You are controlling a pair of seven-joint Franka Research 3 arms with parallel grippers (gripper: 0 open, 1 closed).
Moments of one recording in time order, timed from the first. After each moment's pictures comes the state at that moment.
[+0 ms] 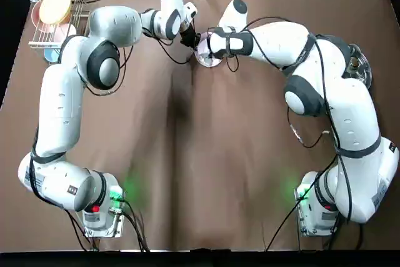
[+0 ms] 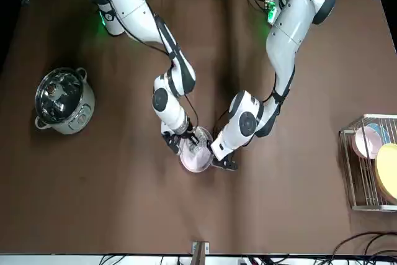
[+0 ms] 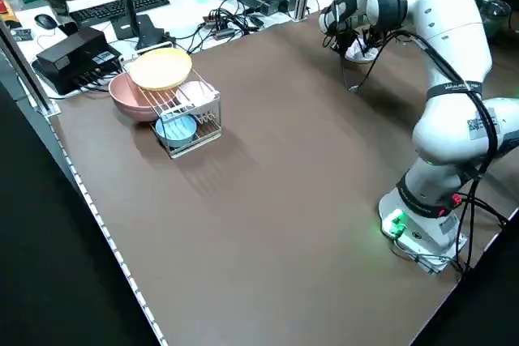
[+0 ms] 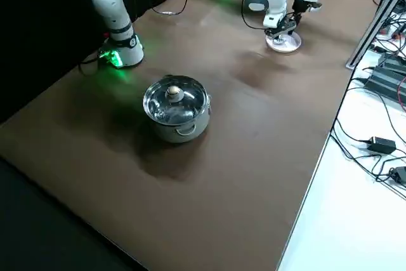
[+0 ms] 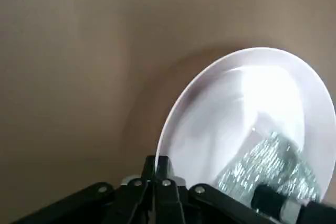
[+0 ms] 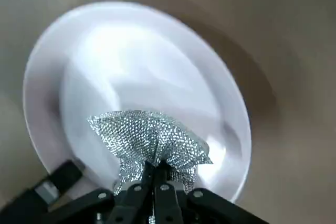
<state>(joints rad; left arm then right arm) -0.34 0.94 -0.29 -1.39 -0.08 2.49 -0.32 0.78 0.85 -0.12 -1.51 0.58 2.59 1.00</state>
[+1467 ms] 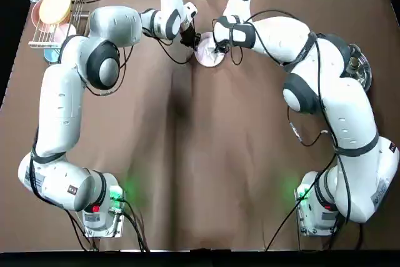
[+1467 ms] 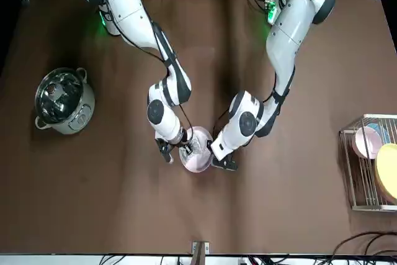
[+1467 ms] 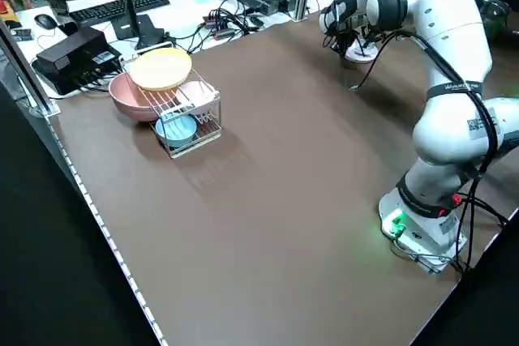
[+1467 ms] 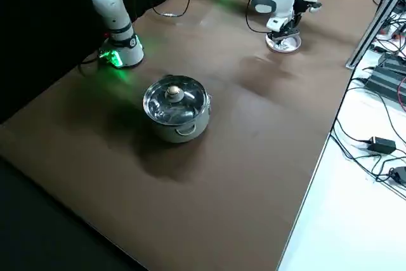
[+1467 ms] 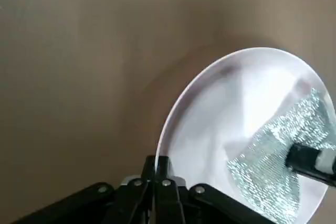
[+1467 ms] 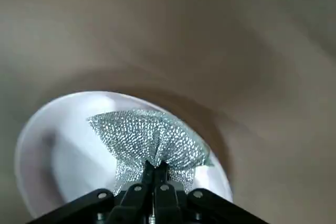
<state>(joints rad) -0.34 0.94 -0.29 -1.39 -0.08 2.49 -0.32 0.76 0.89 -0.20 -1.40 0.53 2.40 1.15</state>
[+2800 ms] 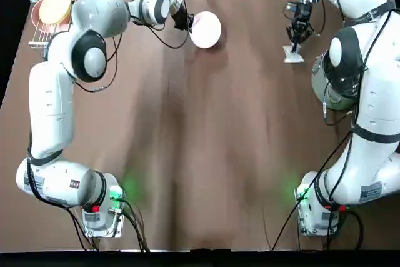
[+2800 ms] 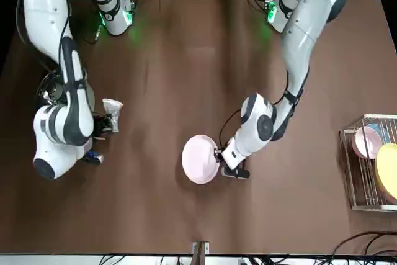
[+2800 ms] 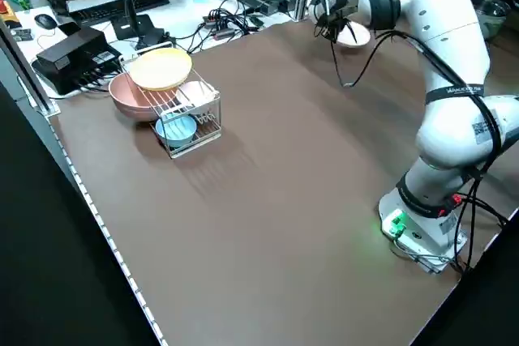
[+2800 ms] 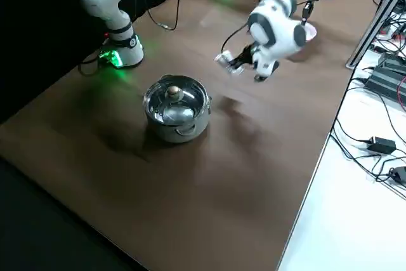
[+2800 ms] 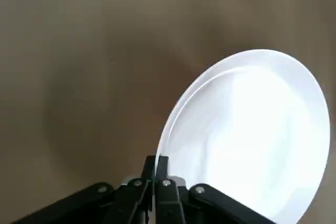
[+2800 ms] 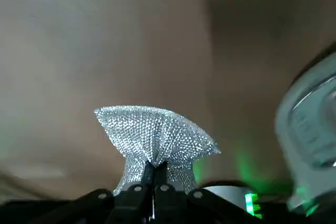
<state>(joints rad) -0.17 0.89 -0.42 -1.38 -0.08 2.49 -0.31 0.18 0.75 -0.23 -1.36 0.29 1.33 0.03</state>
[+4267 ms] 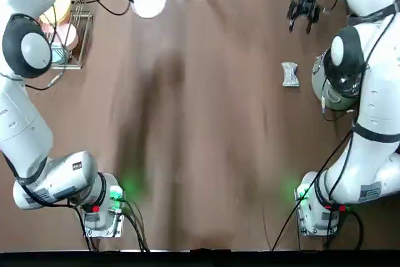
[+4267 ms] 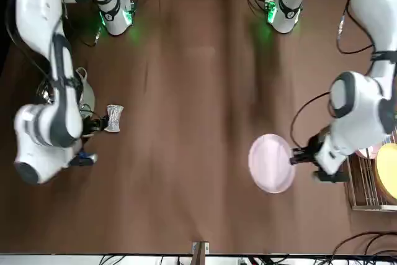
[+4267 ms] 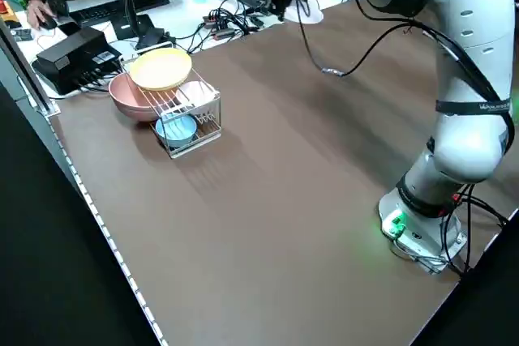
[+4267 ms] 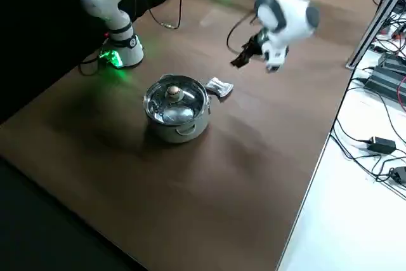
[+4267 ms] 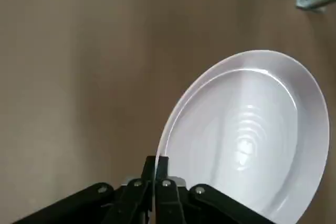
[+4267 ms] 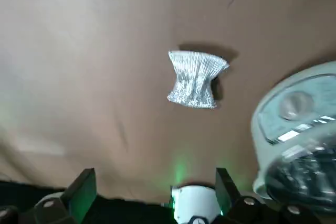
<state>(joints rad) 0.30 0.51 -0.47 -1.53 -0.07 2.13 -0.11 0.17 0.70 -0.22 -1.11 0.27 1.19 -0.06</state>
